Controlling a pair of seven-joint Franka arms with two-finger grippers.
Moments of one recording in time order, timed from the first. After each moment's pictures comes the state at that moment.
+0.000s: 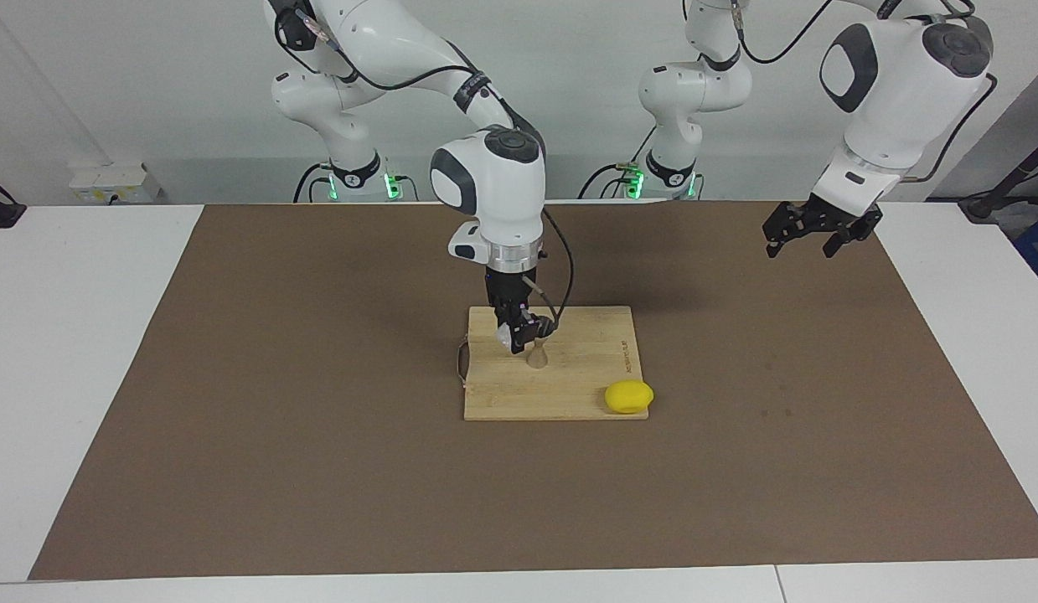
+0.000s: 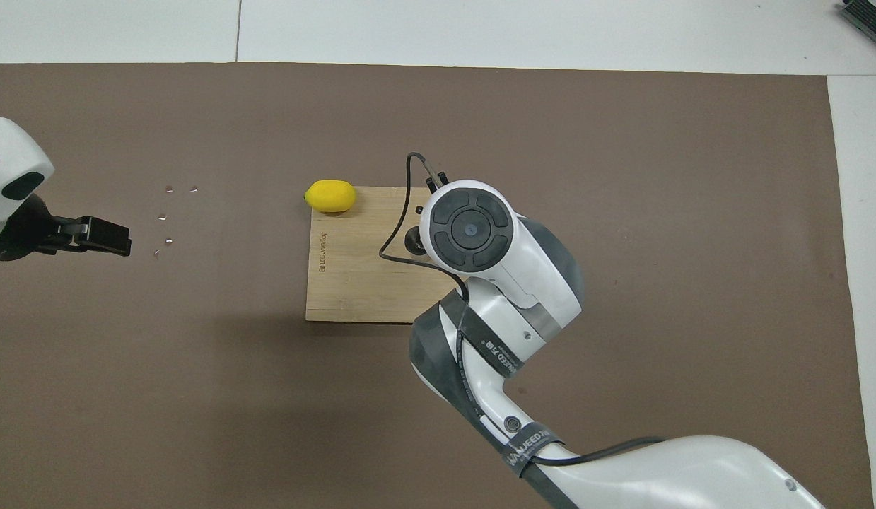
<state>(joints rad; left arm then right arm) 0.01 -0.05 -0.04 -1.77 -0.01 1.69 0.03 0.48 0.39 0.12 -1.62 -0.24 2.20 1.85</state>
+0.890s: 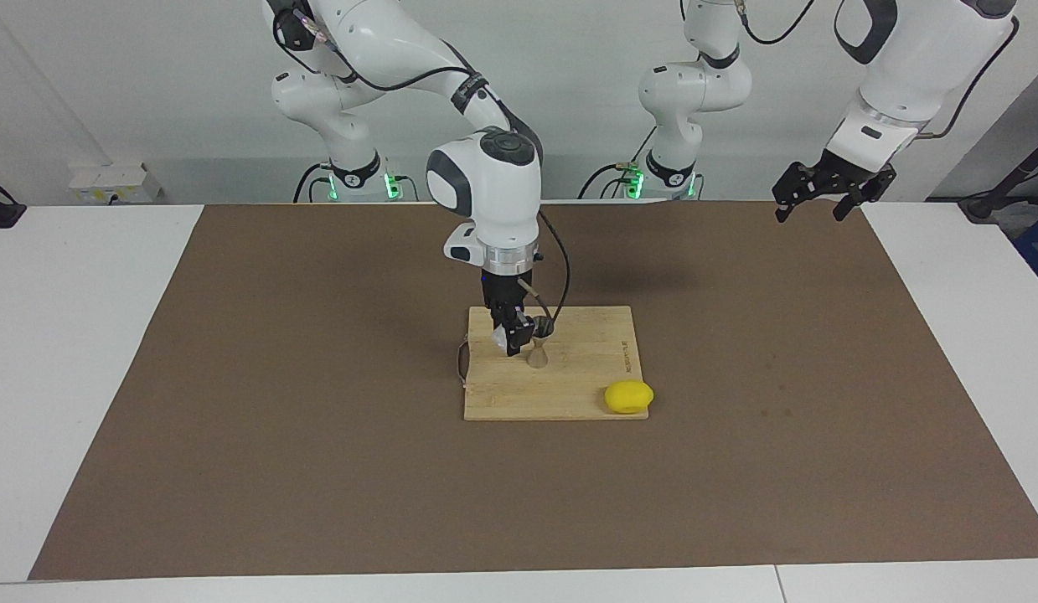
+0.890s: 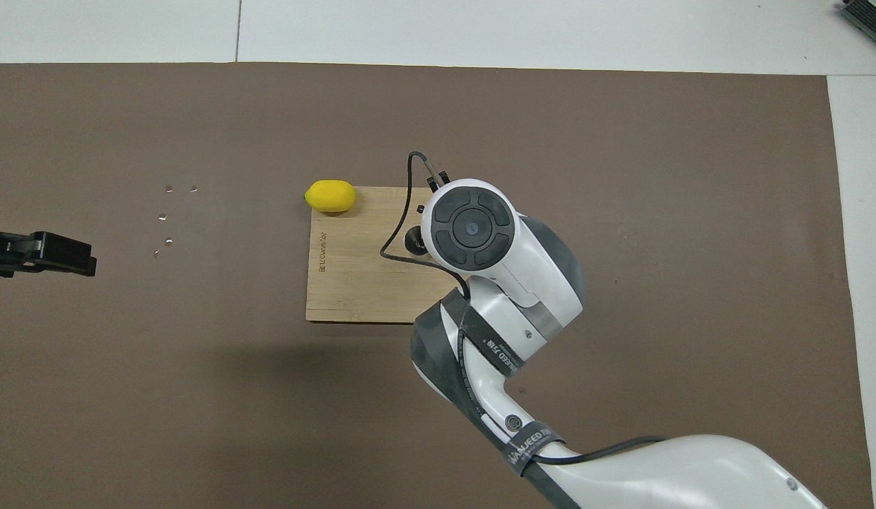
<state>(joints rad) 0.02 -0.12 -0.04 -1.74 -0.01 1.58 0.03 0.47 0.39 0.11 -1.62 -0.22 2.19 1.85</state>
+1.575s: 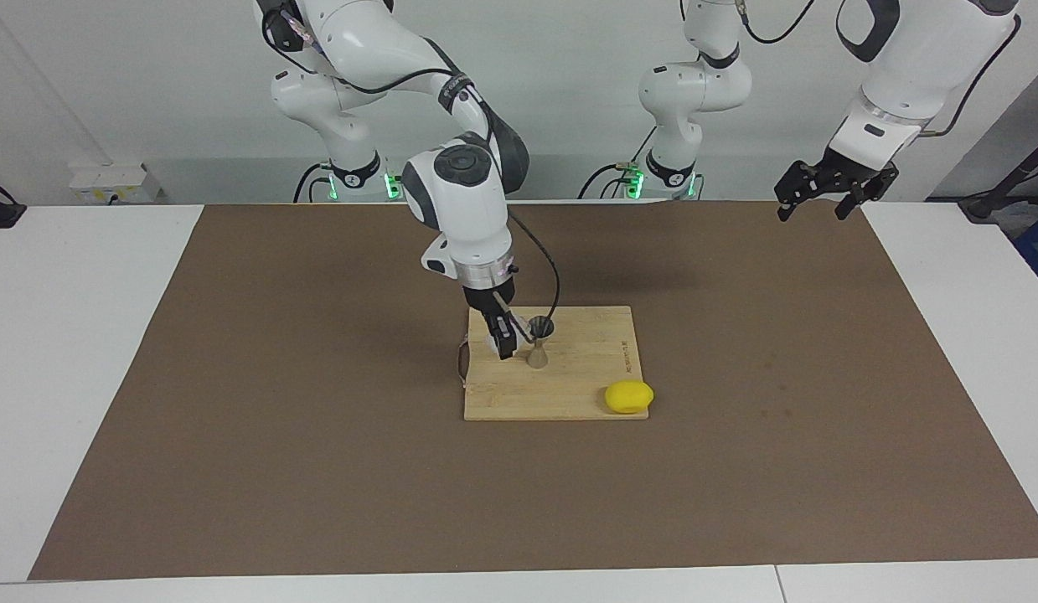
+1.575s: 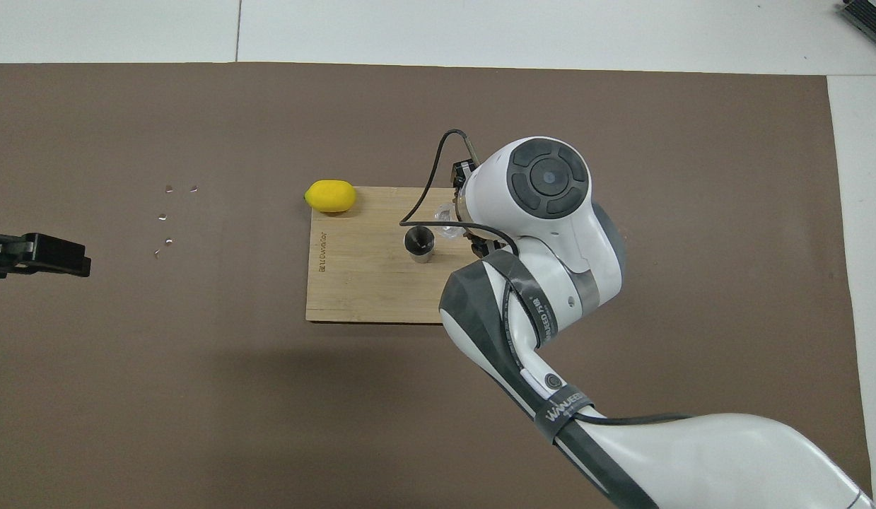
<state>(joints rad) 0.02 -0.12 -0.04 -1.74 -0.01 1.58 0.03 0.40 0.39 0.11 -1.62 0.02 2.19 1.76</state>
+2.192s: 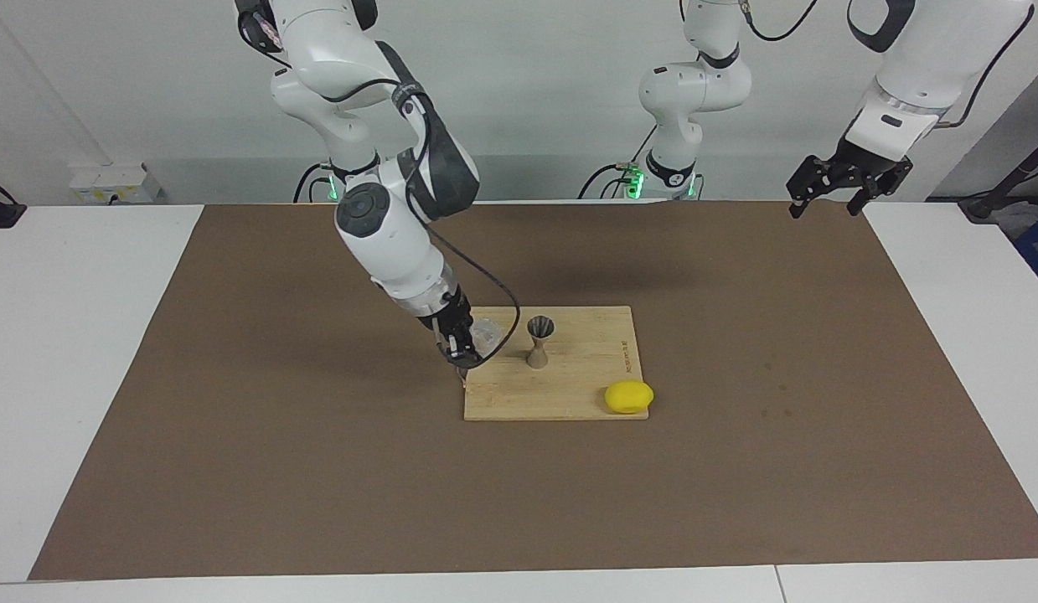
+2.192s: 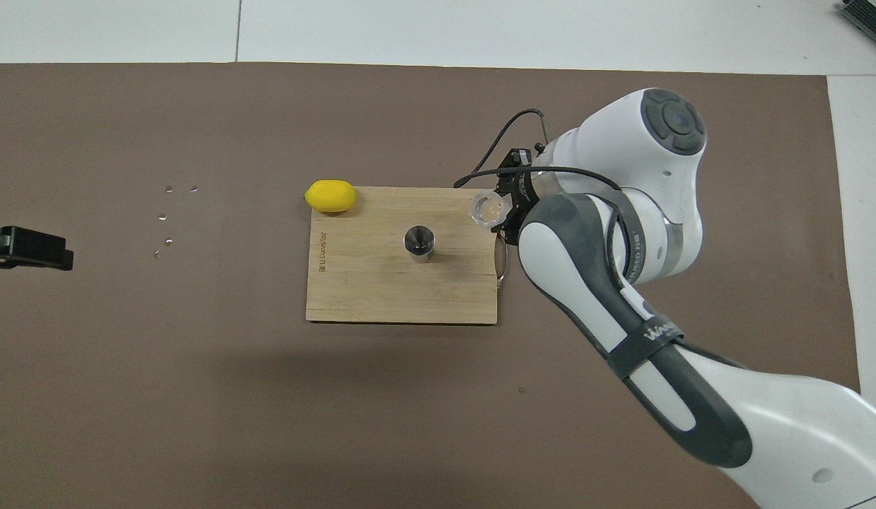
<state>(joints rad) 0.04 -0.12 -0.04 -1.72 -0.01 1.58 0.02 0.23 0.39 0.11 -1.64 0.36 2.10 1.67</state>
